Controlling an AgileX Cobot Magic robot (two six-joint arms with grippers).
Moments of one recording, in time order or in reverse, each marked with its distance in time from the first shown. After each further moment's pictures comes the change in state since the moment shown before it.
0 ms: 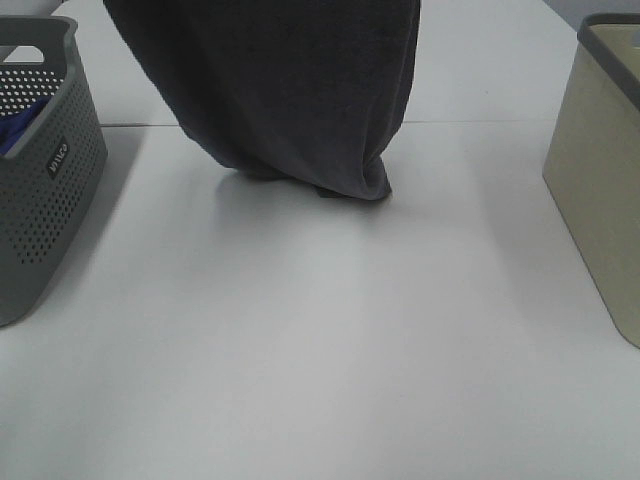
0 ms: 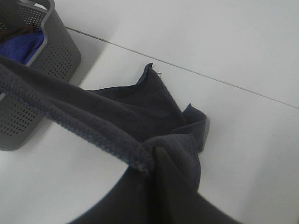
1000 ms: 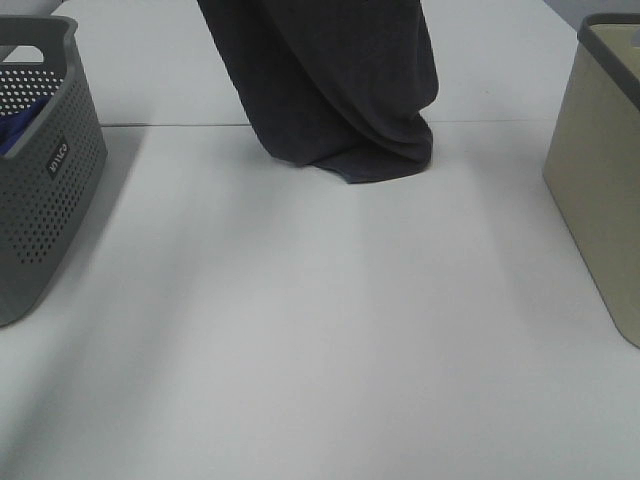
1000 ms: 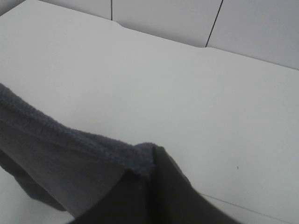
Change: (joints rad) left arm 0.008 0.534 -0.592 0.153 -0.206 0.123; right arm -0.004 0.184 0.000 -0.337 -0.476 0.083
